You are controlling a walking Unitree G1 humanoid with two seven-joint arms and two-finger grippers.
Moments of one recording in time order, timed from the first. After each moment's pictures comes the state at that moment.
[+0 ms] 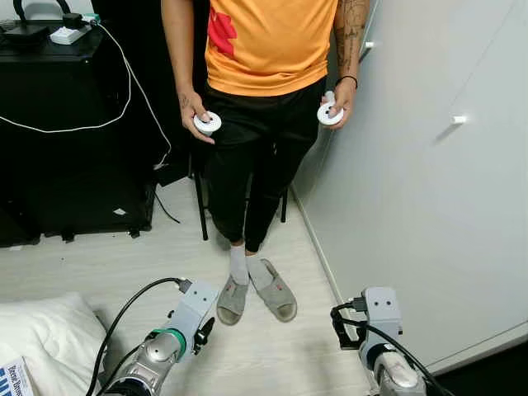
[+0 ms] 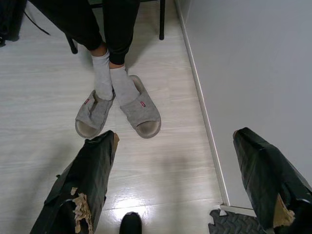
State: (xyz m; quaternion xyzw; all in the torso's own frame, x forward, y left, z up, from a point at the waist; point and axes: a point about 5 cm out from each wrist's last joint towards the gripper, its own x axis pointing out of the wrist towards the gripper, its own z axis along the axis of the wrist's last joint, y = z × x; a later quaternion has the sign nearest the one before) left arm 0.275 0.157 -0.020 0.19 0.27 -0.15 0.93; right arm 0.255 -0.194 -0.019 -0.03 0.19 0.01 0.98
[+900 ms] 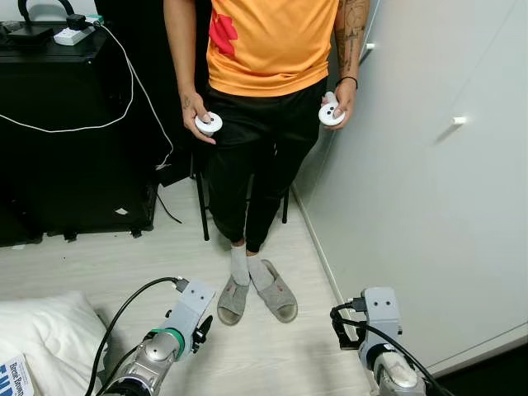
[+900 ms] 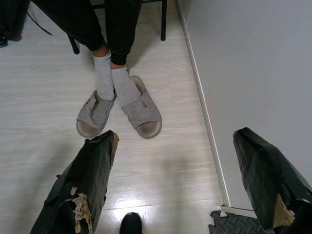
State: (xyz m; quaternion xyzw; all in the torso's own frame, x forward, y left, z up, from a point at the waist) left arm 0.275 0.159 -0.020 0.18 0.27 -0.14 0.94; right arm 0.255 -0.194 -0.019 -0.03 0.19 0.01 0.98
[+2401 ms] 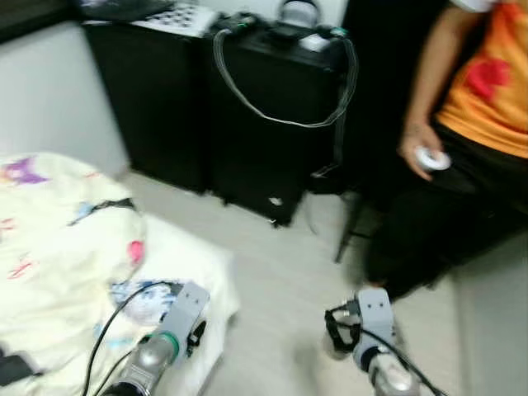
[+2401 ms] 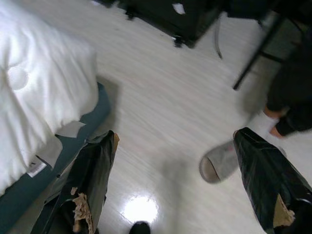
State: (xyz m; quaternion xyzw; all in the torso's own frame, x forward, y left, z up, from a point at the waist) left arm 0.274 0.161 -0.021 0.18 0.28 -0.14 0.93; right arm 0.255 -0.188 -0.019 -0.03 0.19 0.02 0.98
